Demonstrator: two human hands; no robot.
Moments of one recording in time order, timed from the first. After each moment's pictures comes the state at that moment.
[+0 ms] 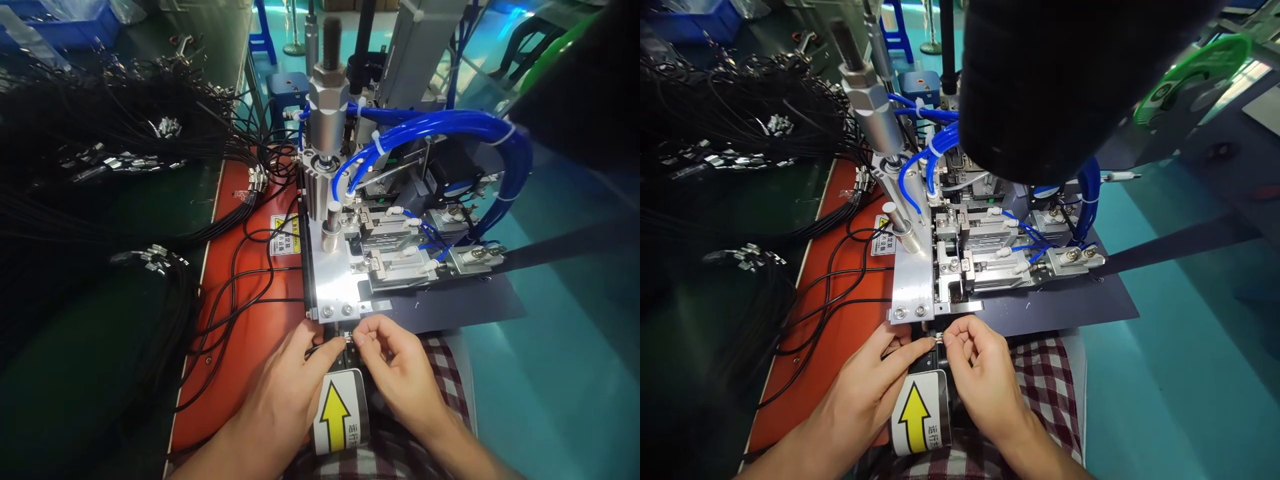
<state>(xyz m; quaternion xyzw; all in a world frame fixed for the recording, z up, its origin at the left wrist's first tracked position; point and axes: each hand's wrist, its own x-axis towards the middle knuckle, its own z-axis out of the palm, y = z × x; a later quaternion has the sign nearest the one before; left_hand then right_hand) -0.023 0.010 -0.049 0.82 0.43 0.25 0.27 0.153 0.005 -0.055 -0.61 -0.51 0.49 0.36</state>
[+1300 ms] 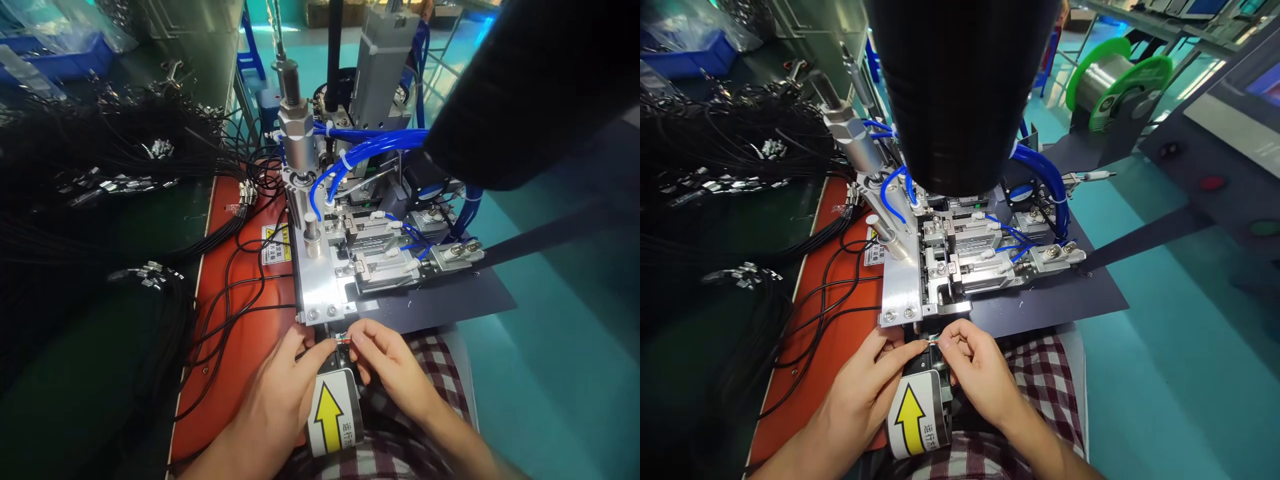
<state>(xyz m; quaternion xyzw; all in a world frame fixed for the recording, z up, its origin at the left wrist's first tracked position) -0.024 0.011 -0.051 0.83 0.42 0.27 0.24 0.160 0.008 -0.058 -0.52 -0.39 0.66 0.37</state>
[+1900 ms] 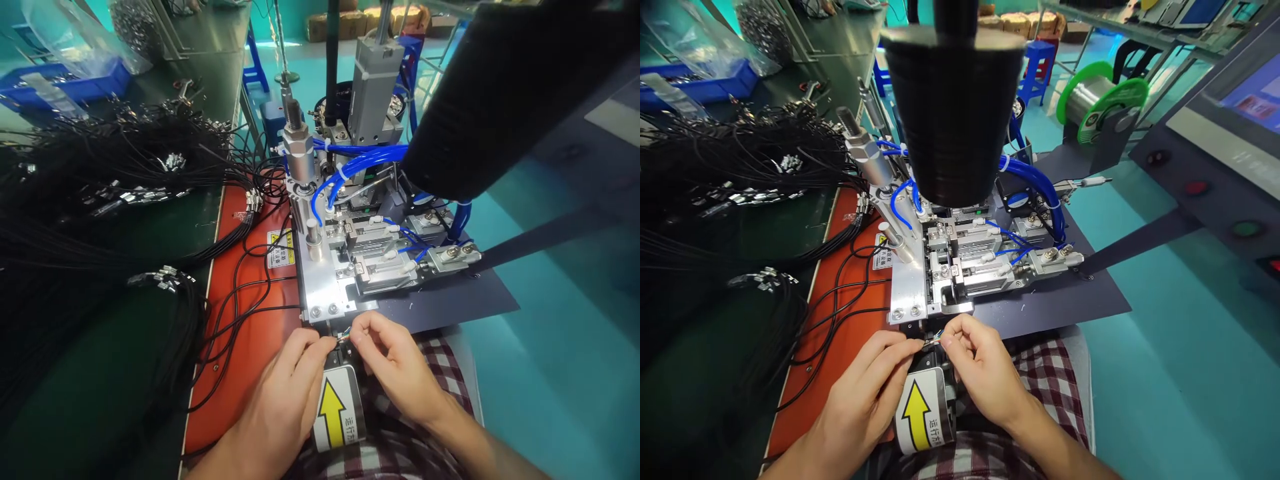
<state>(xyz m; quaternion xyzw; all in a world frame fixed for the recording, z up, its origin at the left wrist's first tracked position) -0.022 0.008 -0.023 0.83 0.42 0.27 0.25 0.163 0.008 -0.042 -0.54 -0.50 0.56 0.38</state>
